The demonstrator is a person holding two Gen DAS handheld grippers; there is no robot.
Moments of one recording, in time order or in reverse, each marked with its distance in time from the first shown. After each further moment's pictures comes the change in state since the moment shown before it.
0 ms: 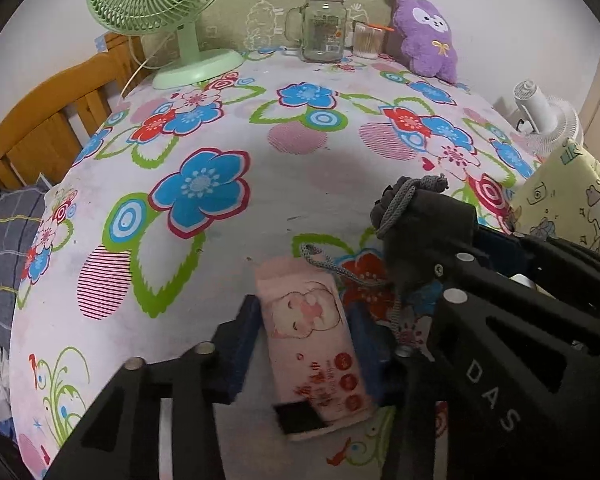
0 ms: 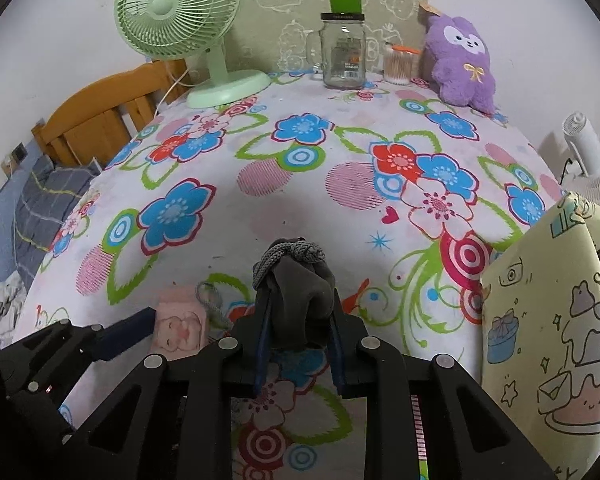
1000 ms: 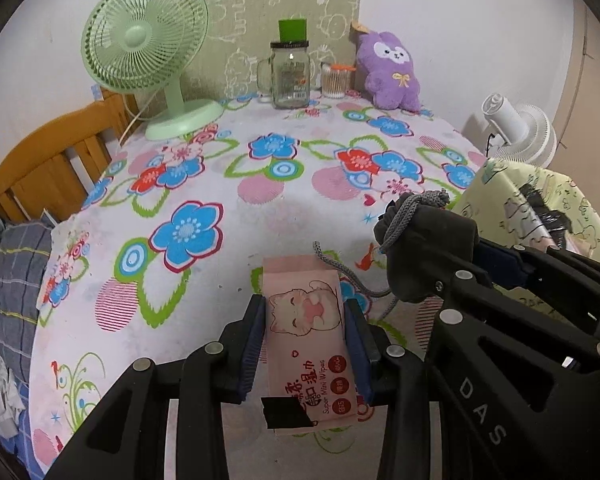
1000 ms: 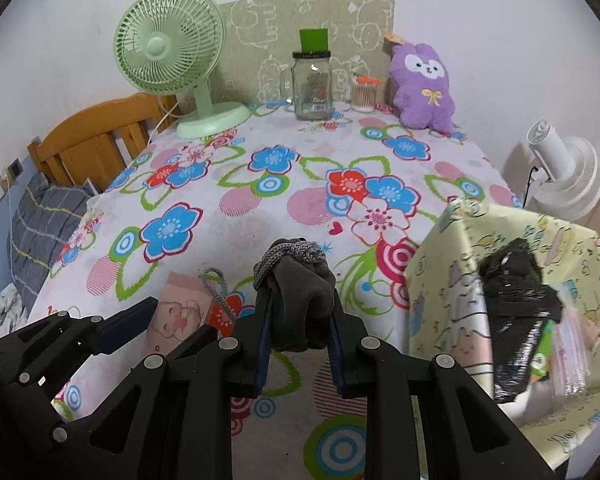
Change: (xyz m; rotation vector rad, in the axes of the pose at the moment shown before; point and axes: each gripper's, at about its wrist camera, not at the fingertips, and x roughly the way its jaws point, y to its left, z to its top) left arm -0.055 -0.036 0.001 0.055 -0.127 -0.003; right arm -0.068 -0.018 -0.009 0.015 -0.098 -0.055
